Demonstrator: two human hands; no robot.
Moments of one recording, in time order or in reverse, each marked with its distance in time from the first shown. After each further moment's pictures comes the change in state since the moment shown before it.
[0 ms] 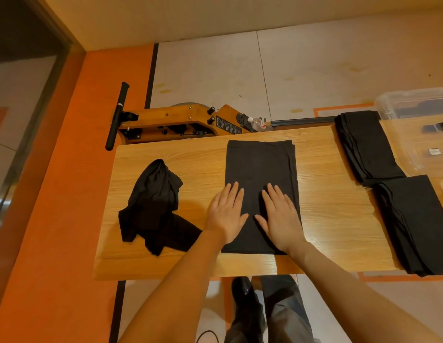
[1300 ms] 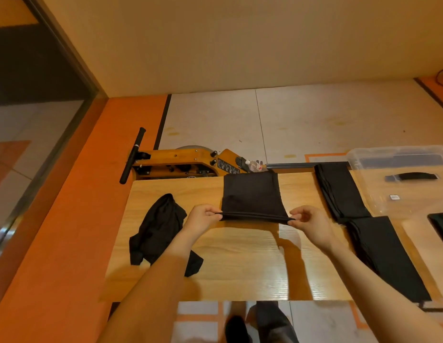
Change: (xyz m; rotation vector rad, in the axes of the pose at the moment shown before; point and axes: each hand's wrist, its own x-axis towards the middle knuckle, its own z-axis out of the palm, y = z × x) left_hand -0.017 -0.043 -0.120 -1.128 0.054 -0.369; right_hand 0.013 0.056 -0.146 0.793 -0.004 0.403
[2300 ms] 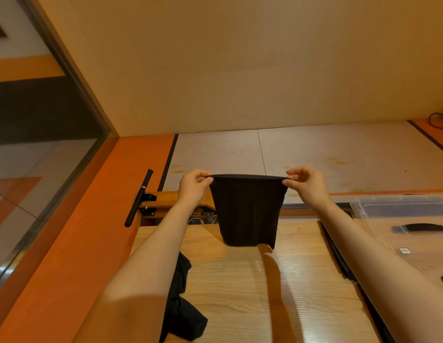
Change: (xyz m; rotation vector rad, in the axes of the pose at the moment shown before) left_hand 0.066 0.162 -0.102 -0.069 0.364 0.343; right_hand 0.113 -0.178 -0.056 0.229 0.168 -0.284
